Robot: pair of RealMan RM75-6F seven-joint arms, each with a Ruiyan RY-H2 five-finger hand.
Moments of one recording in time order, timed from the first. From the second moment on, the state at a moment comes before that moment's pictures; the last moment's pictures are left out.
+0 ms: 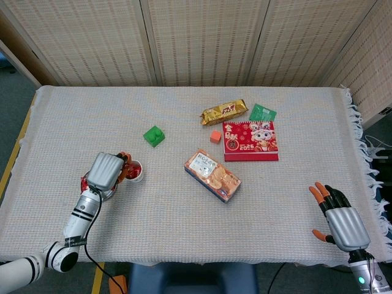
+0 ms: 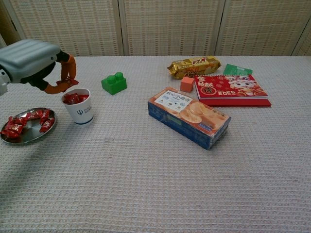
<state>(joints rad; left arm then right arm) -0.63 -1.53 -0.21 -1.32 1.36 1.13 0.42 0.09 -1.09 -0.03 -1.70 -1.56 1.38 -0.18</state>
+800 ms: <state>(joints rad) -0.65 -1.55 -0.19 -1.30 1.36 1.15 0.40 0.09 -1.09 -0.03 -1.70 -1.57 1.39 -0.17</state>
